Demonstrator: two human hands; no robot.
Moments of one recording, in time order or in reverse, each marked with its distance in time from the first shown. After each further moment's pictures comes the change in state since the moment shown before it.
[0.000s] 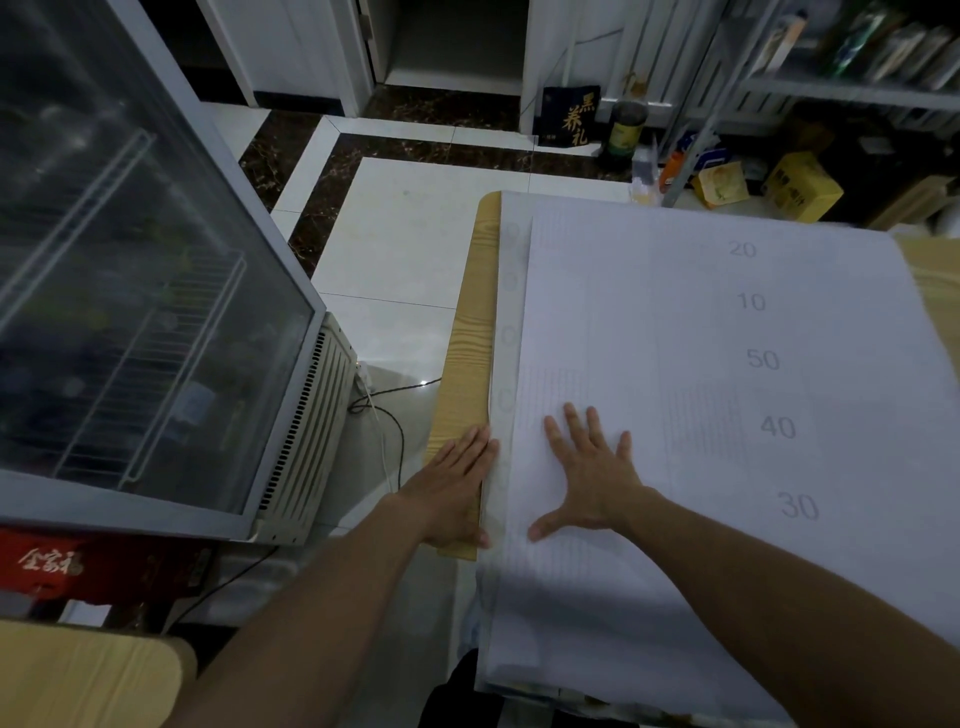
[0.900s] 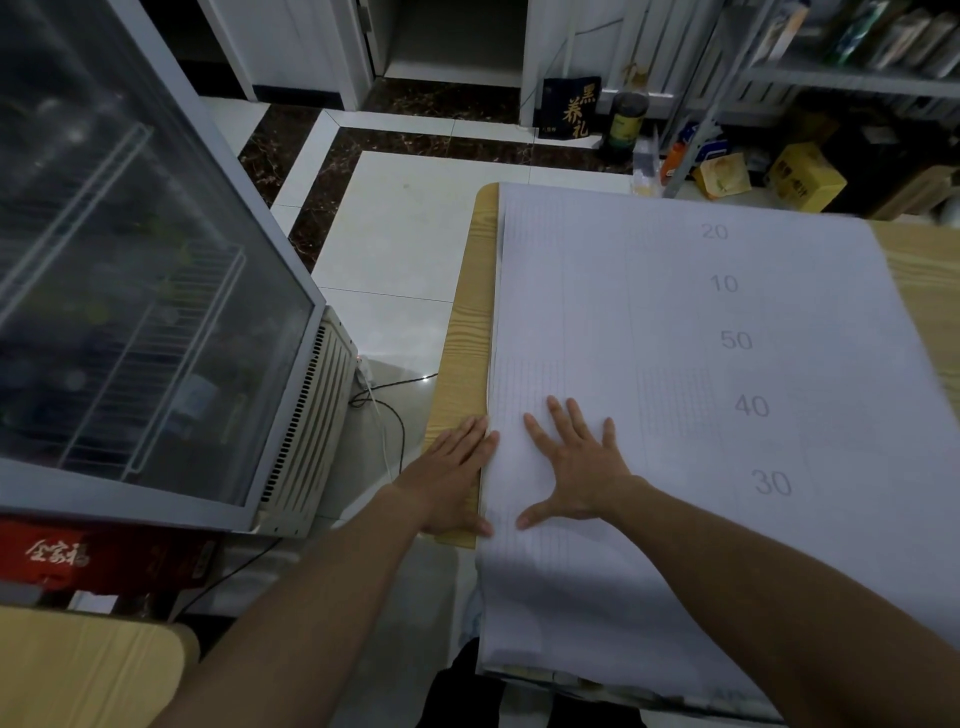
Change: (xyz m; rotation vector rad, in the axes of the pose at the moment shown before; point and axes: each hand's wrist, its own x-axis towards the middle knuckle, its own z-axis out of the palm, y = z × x) left_hand -0.004 0.002 -0.001 0.006 0.021 -0.014; right_hand 0.001 -0.007 0.003 -0.065 0.026 -0.078
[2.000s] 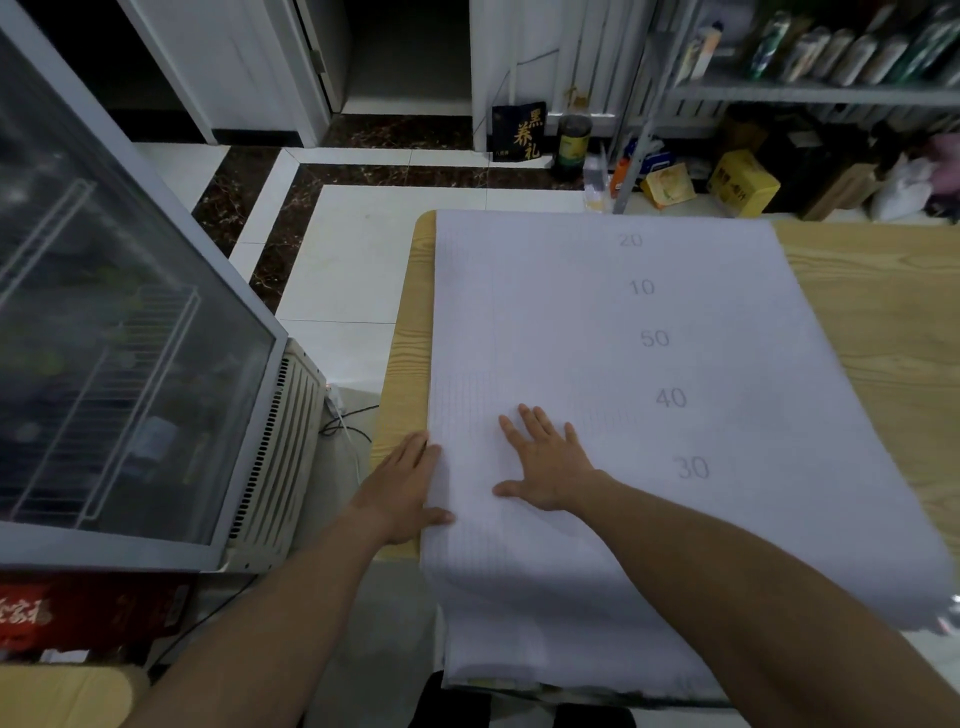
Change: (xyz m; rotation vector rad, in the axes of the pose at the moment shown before) left_hand 0.005 0.025 -0.006 -0.142 0.124 -0.178; right_hand -0.017 0.033 -0.011 0.133 0.025 0.051
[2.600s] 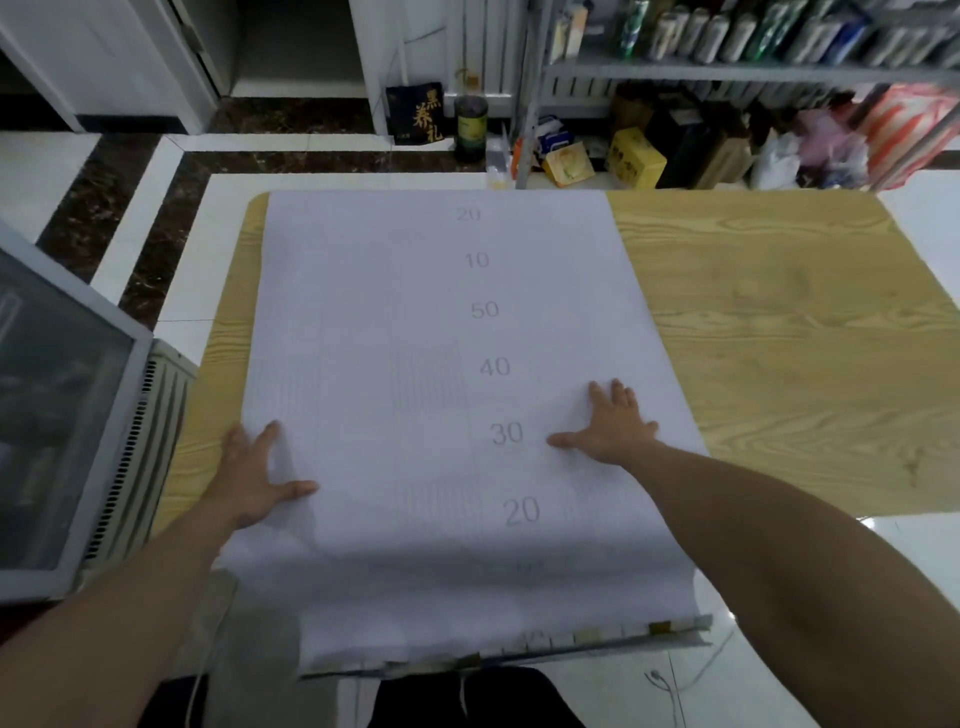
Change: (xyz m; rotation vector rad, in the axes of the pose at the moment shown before) left_hand 0.029 0.062 0.028 -0.374 0.107 -0.411; right_hand -0.117 0.266 0.010 0.374 0.080 0.595
